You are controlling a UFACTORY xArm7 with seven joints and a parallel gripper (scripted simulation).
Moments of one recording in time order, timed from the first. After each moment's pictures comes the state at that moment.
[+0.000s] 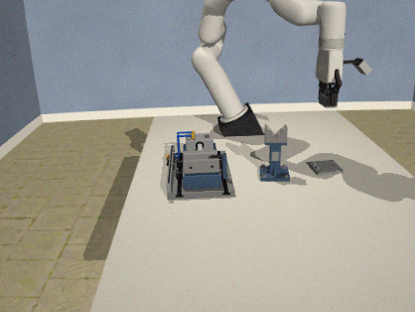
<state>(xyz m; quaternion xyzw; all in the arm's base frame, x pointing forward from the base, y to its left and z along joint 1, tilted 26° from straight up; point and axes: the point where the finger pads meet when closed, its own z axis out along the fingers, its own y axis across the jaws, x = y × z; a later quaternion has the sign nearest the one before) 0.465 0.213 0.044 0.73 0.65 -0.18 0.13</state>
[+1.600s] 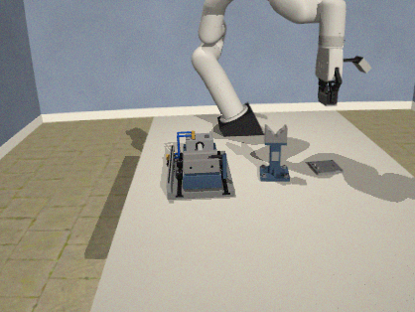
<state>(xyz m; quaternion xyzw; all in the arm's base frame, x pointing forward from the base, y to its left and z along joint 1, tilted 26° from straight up) 0.466 0.214 0.050 0.72 0.65 -0.18 0.13</state>
